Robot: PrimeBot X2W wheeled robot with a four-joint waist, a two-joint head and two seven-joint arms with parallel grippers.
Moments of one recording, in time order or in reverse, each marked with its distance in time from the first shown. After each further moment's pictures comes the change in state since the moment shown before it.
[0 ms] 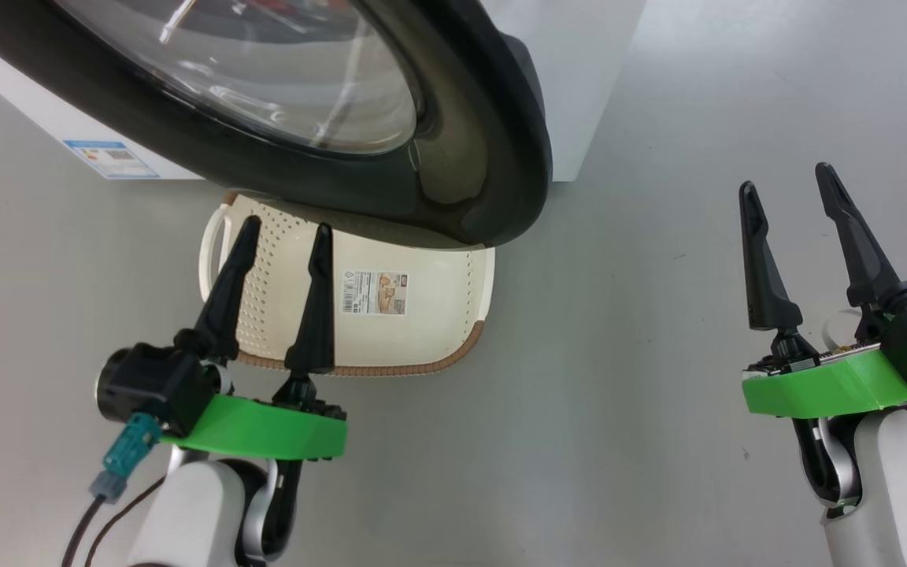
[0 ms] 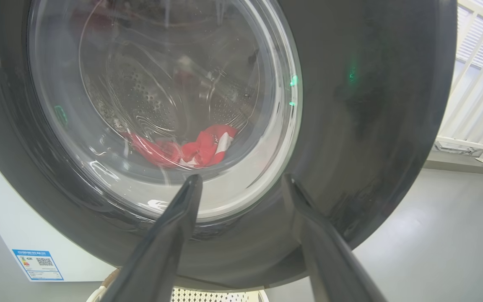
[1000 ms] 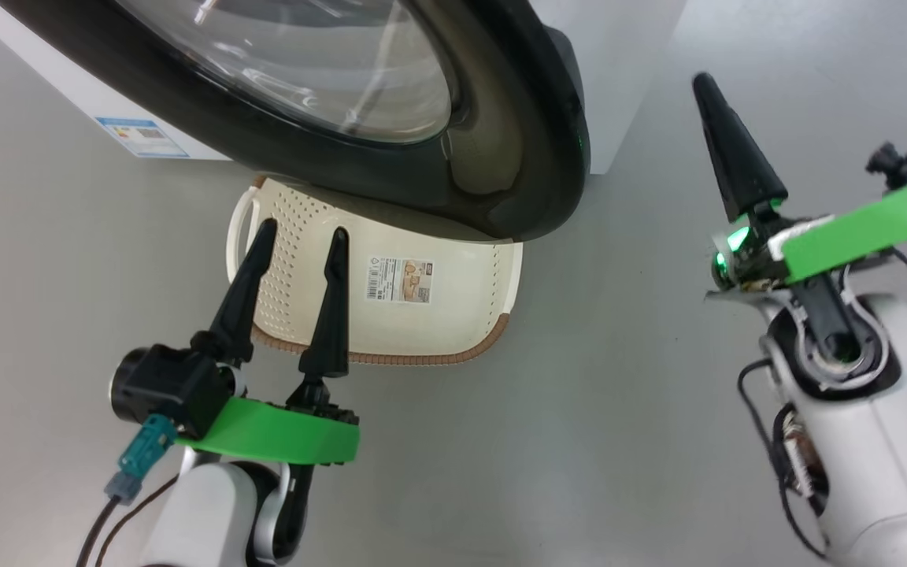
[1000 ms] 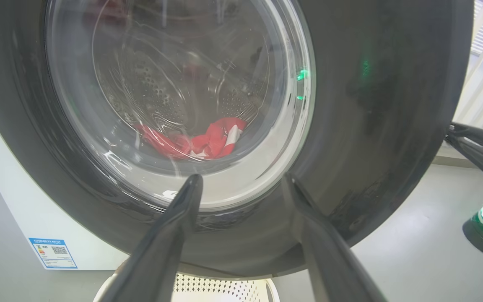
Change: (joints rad) left arm 0.000 0.000 -0.027 -0.002 -0.002 0.008 0.000; right arm -0.257 -0.011 0.161 0.114 1.379 0.000 0.318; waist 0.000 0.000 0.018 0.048
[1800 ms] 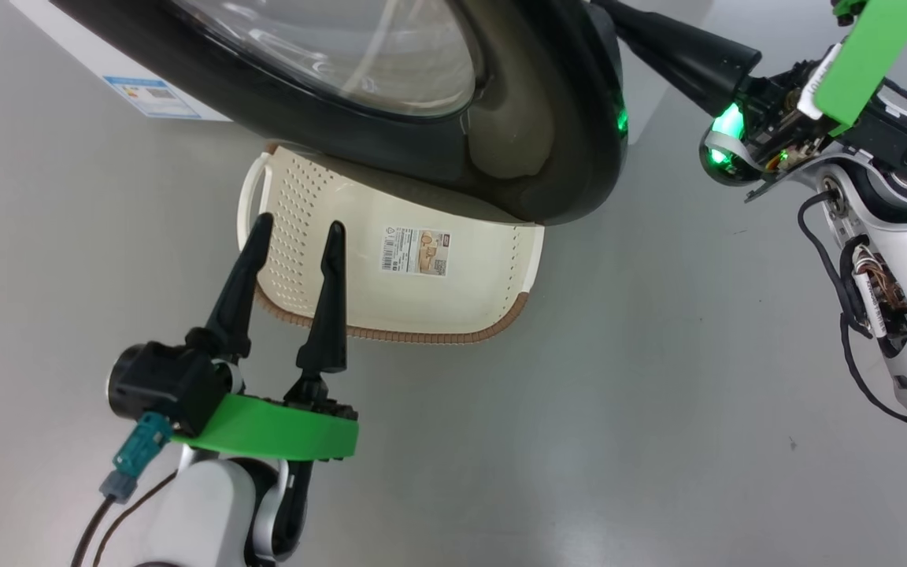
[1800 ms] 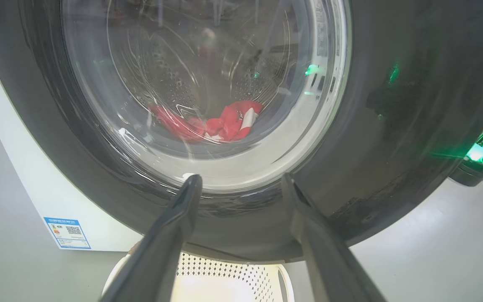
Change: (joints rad) left arm -0.006 0.000 -0.001 -0.008 -0.009 0.010 -0.003; right arm -0.416 -0.185 0.193 0.250 0.376 -0.001 0.612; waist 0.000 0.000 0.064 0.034
